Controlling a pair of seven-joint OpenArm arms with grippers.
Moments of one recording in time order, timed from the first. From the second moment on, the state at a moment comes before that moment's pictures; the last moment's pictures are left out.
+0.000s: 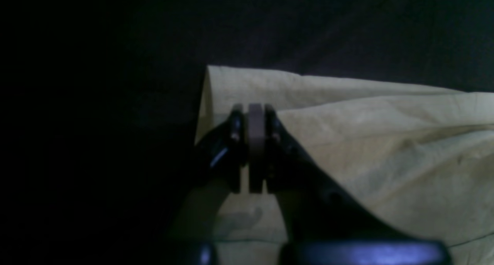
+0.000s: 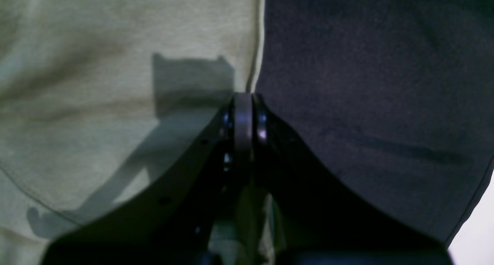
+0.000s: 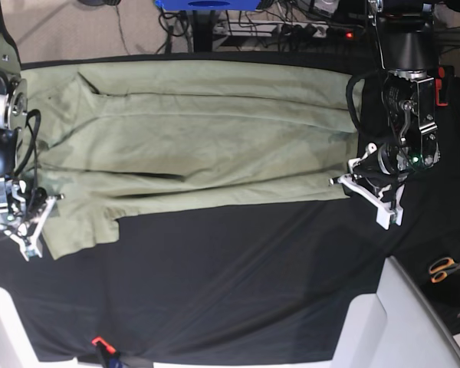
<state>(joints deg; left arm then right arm) -1.9 -16.5 -10.0 74.8 -27.1 -9.3 45.7 31.8 18.0 9.7 24.3 -21.0 21.0 -25.2</state>
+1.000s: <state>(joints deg) -2.2 -16.5 -9.9 81.7 -27.1 -9.3 48.6 22.6 17.7 9.5 59.7 -20.6 25.7 -44.4</state>
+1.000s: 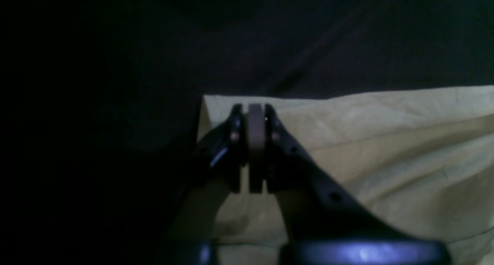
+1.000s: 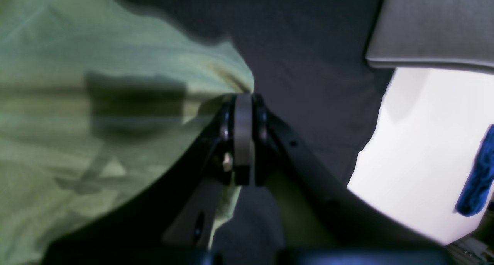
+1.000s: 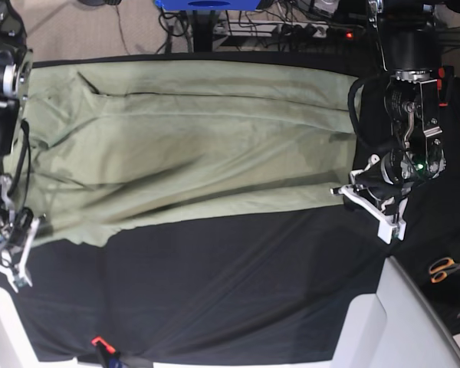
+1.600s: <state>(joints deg) 3.7 -22.0 -2.1 87.1 -27.8 -9.3 48.6 6.2 15.1 9.8 81.7 -20.4 25.7 -57.8</state>
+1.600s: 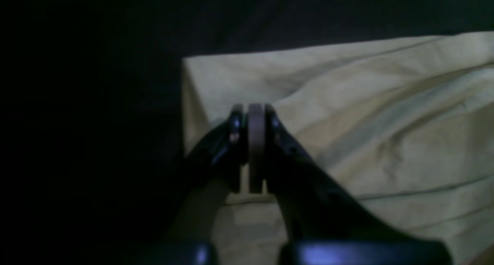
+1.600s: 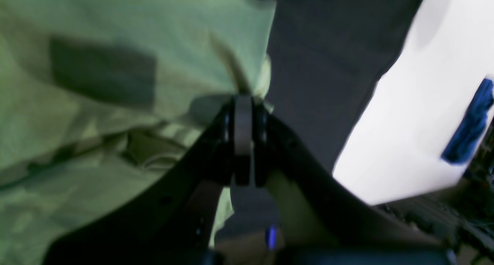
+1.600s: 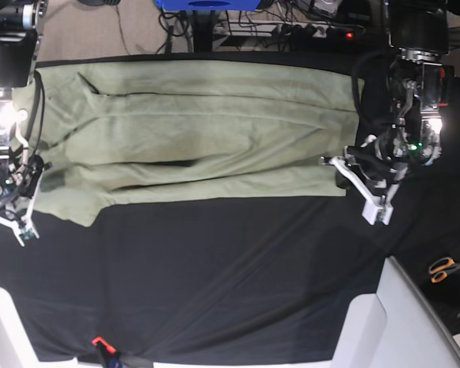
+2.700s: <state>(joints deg) -0.4 -22.0 -10.8 87.8 -27.5 -9.3 48.6 23.5 12.6 9.5 59.6 -21.0 25.7 -35.6</state>
